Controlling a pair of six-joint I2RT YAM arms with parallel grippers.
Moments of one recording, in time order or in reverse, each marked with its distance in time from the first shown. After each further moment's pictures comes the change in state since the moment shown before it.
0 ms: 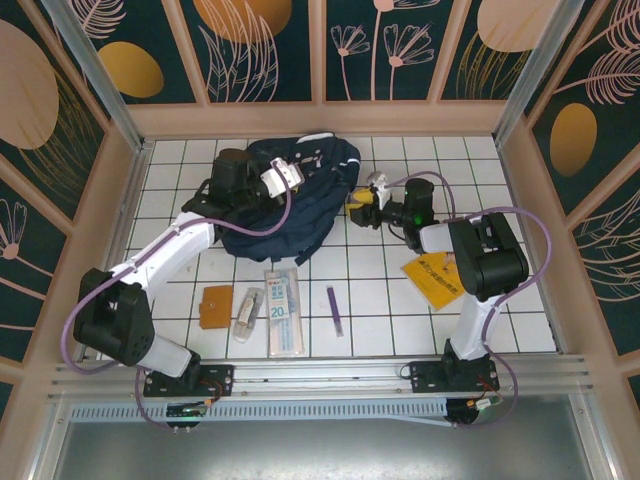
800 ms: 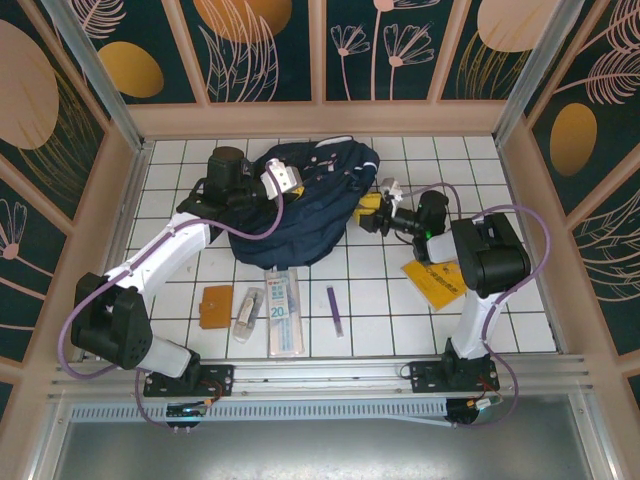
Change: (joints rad) left arm 0.017 -0.020 -0.001 0.003 0.216 0.000; right arm -0.062 0.022 -0.145 0.420 -0.180 0.183
